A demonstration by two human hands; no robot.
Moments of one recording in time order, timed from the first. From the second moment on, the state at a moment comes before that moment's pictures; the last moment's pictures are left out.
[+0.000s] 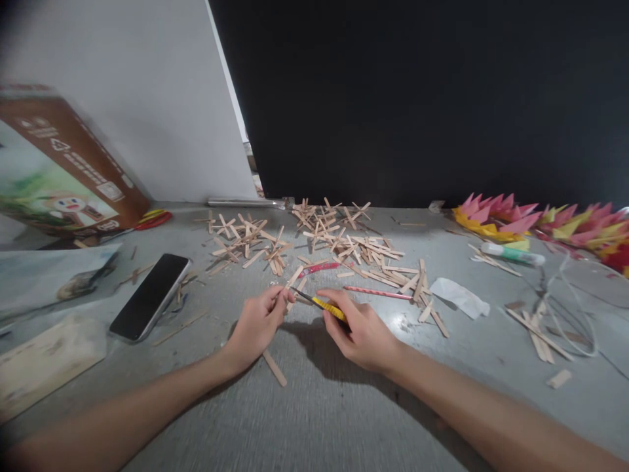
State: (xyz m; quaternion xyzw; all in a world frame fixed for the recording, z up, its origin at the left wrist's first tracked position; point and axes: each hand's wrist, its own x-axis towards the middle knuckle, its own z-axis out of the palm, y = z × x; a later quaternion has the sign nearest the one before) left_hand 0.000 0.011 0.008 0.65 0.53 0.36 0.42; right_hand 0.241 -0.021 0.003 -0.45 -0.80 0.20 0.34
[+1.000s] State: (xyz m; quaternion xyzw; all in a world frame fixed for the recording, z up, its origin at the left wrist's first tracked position) left_hand -0.003 0.006 0.006 0.73 0.52 0.29 0.34; right_hand 0.240 -0.017 0.000 -0.44 -0.80 0.17 0.37
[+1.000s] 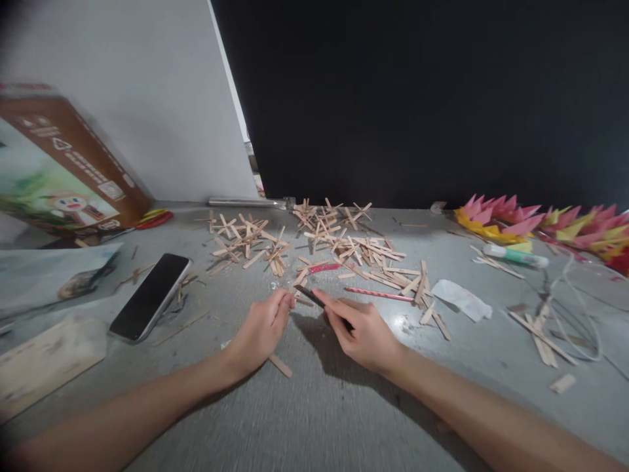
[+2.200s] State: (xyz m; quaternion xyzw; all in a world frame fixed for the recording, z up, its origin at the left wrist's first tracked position) left_hand 0.006 0.006 0.005 0.80 0.58 0.02 0.14; right_hand 0.201 -0.048 0.019 -0.60 -0.60 0.42 0.33
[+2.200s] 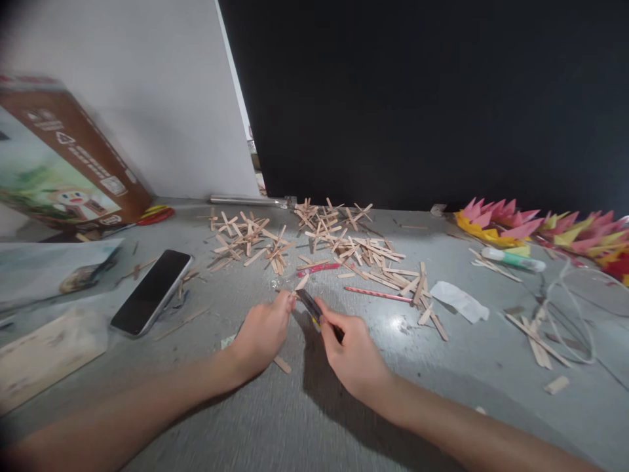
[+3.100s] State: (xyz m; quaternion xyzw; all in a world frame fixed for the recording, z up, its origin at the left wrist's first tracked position) left_hand 0.001 0.012 -0.009 0.71 0.53 0.31 0.35; right_hand 0.198 -0.050 0.017 -0.51 -0.44 0.64 0.37
